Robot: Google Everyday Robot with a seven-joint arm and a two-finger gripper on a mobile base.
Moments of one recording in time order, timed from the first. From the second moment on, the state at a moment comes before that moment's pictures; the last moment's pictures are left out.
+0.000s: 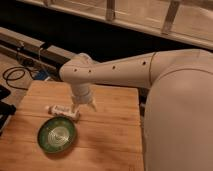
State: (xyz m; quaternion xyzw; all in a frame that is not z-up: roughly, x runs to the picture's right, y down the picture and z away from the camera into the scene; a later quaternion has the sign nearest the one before) arm -0.103 0.101 0.703 -0.26 0.23 0.64 0.68
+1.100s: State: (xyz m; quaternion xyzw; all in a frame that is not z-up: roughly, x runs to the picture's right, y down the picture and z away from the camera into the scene) arm -0.165 0.001 0.686 -0.18 0.04 0.49 0.85
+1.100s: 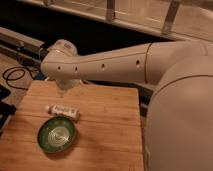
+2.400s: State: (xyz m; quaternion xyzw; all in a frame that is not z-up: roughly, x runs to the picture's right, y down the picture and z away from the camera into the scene) arm -0.235 0.025 0.790 -0.28 0.02 0.43 0.86
